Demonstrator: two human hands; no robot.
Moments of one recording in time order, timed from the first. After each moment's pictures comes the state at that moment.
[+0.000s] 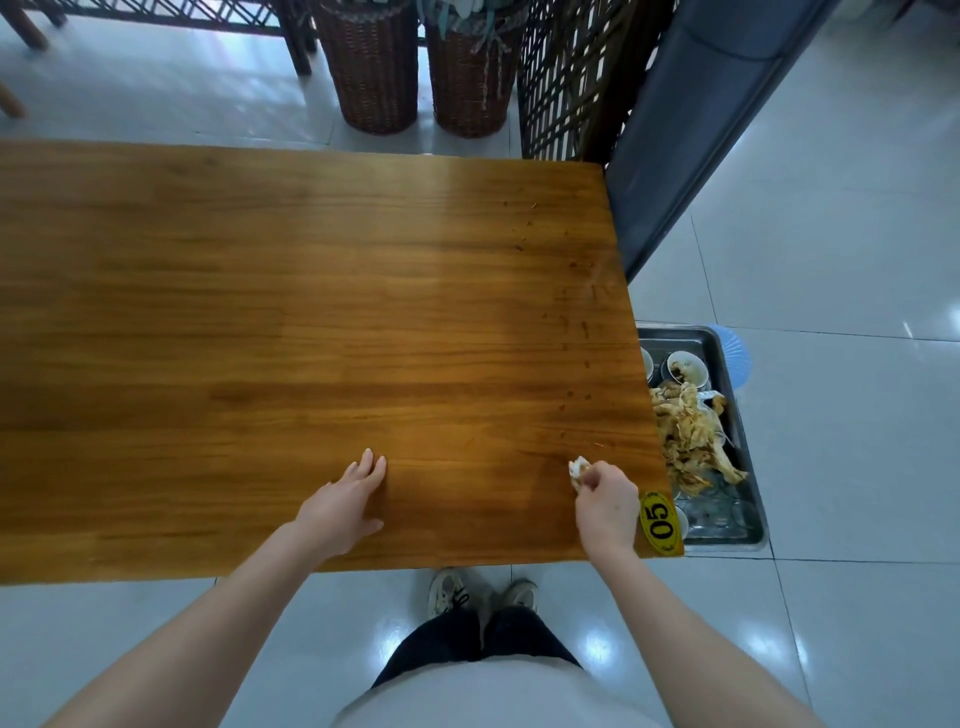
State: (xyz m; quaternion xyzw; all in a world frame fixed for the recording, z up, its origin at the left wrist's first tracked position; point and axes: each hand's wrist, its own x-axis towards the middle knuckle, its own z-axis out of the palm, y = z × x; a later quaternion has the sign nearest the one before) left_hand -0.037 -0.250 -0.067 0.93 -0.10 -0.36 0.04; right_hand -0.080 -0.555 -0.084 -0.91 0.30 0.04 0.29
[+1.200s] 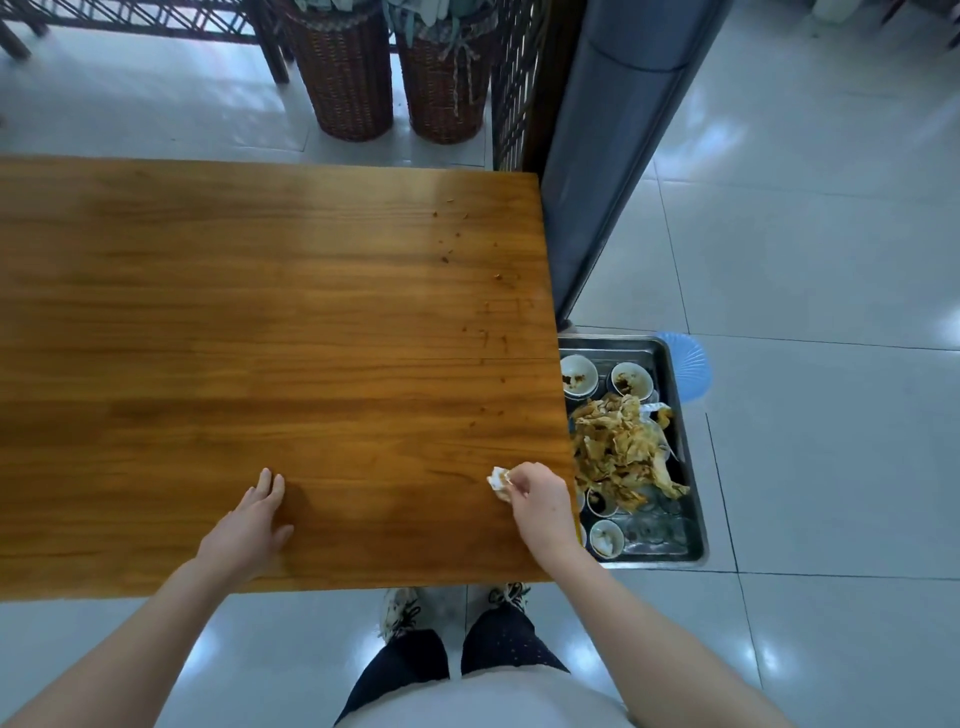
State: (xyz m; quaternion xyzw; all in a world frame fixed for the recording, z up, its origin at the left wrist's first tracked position) left_hand -0.048 -0.290 -0.074 0.94 0.07 -0.34 0.06; right_hand -0.063 -0.632 -0.084 -0.92 0.12 0.11 0.36
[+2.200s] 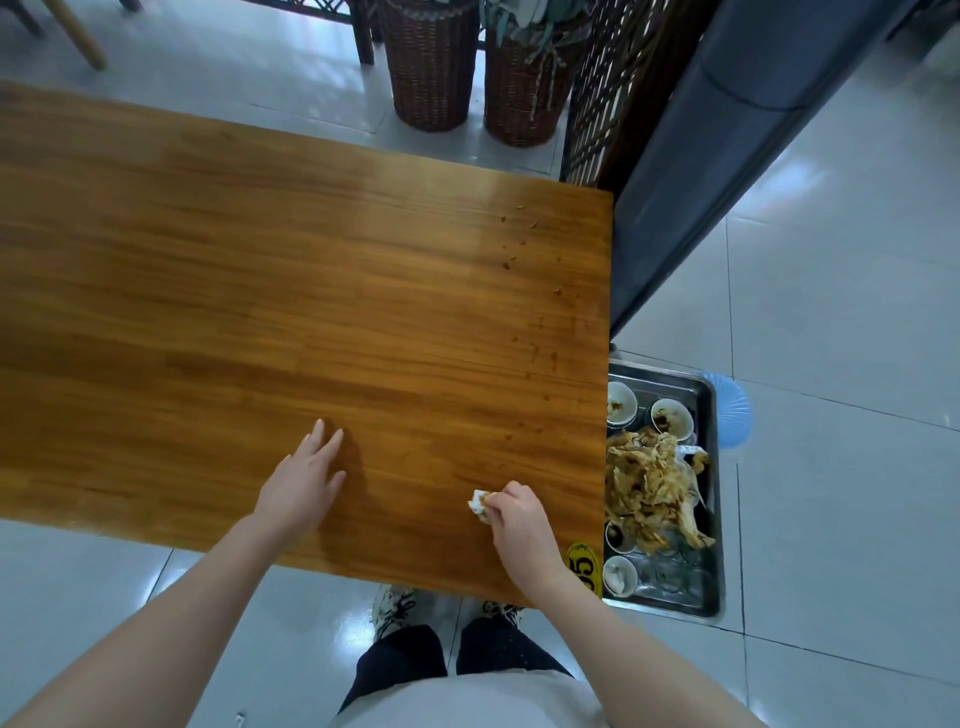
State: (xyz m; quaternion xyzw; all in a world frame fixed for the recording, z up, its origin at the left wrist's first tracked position) left_hand -0.032 -0.317 -0.069 0.95 0.11 -0.25 0.13; right_hand -0.057 -0.594 -0.093 -0.94 -0.08 0.15 0.29
